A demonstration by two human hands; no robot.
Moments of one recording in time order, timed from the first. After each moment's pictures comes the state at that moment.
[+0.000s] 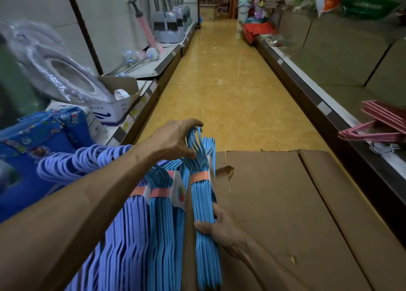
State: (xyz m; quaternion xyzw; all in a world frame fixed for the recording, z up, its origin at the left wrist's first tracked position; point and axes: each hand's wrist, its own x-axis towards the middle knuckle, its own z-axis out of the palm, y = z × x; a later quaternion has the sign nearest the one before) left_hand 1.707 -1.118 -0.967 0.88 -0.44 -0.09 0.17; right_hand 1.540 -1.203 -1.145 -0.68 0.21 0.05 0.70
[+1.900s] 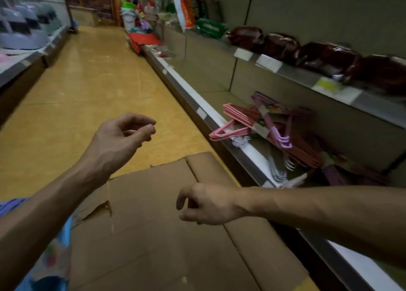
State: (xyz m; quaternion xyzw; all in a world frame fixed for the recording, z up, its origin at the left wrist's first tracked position) left_hand 1.603 -1.303 -0.947 0.70 -0.43 -0.16 0.55; right_hand 1.416 -1.395 -0.974 -0.92 0.21 0.18 0.28
